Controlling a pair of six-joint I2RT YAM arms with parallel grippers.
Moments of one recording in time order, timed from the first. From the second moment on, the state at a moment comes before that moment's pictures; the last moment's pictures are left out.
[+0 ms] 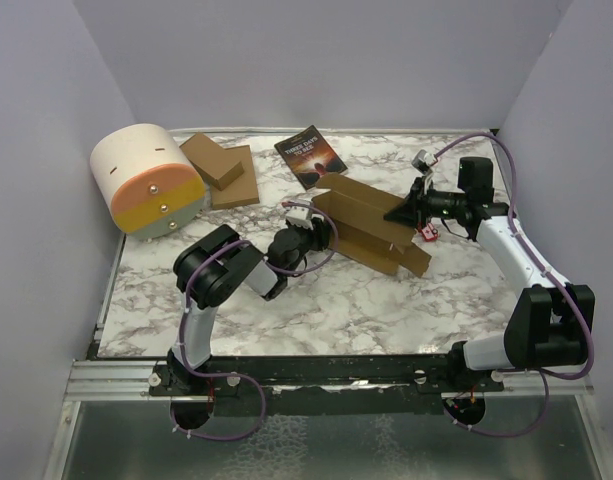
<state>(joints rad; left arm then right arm) -0.71 2.01 0.69 1.25 -0.22 -0.32 0.04 1.39 1.01 -0.29 -1.05 -0.30</state>
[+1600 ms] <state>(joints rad) -0.73 2.05 0.75 1.18 -0.28 -0.22 0.05 1.39 1.00 -0.28 -1.05 -0.30</state>
